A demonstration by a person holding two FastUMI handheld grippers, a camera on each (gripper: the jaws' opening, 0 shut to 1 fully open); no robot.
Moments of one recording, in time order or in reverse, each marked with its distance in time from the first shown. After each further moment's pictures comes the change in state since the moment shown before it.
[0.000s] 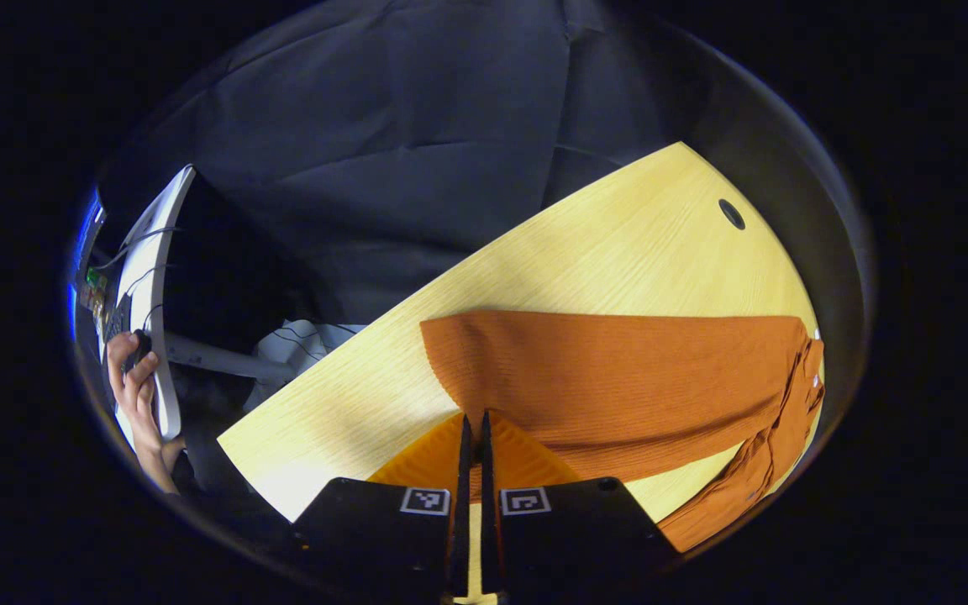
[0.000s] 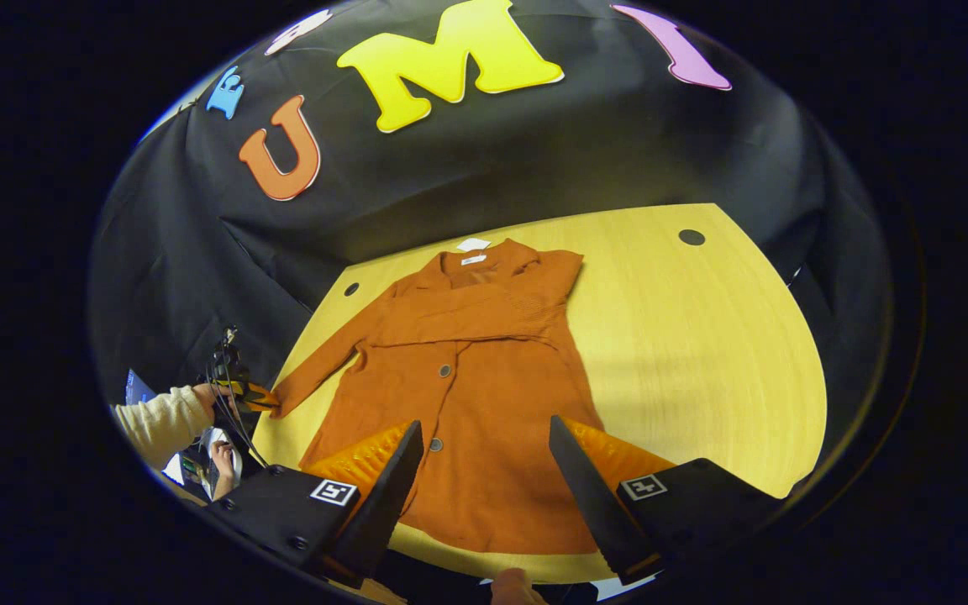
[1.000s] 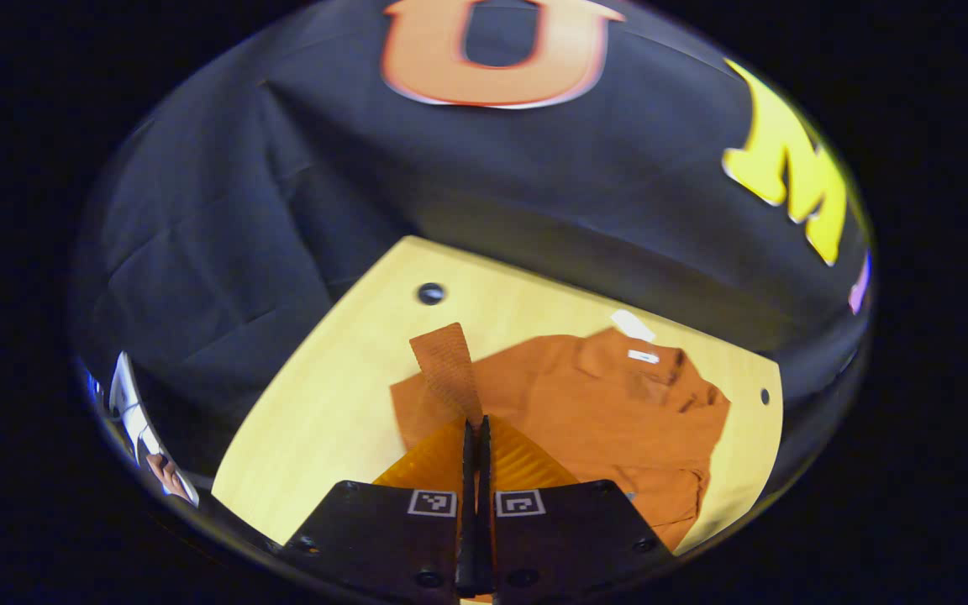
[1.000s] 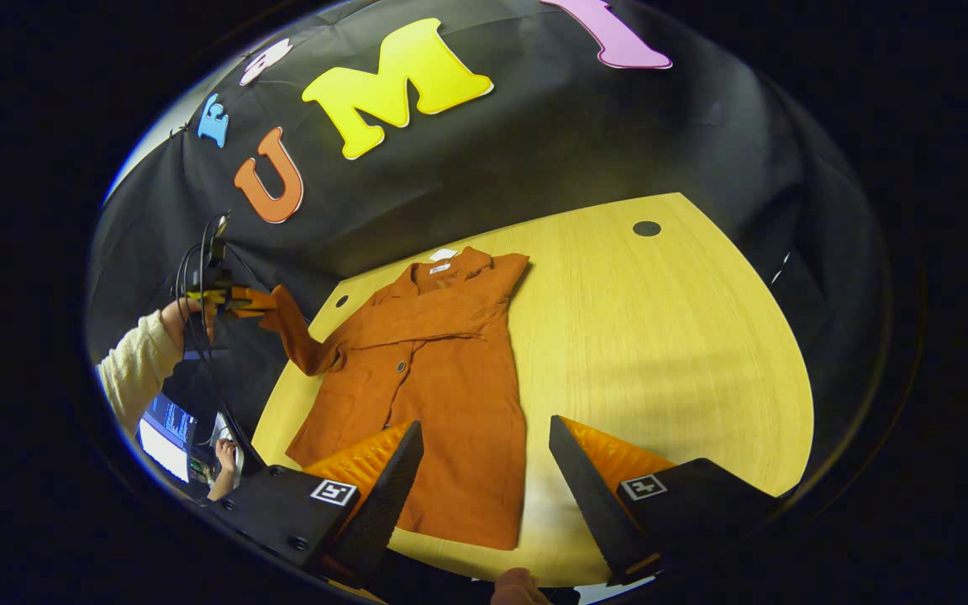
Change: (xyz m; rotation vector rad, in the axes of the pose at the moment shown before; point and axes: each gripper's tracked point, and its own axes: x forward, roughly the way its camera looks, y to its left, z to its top) left arm -0.197 -0.355 -0.017 0.489 -0.344 -0.341; right arm -0.033 -0.106 -0.003 0.031 -0.047 0.056
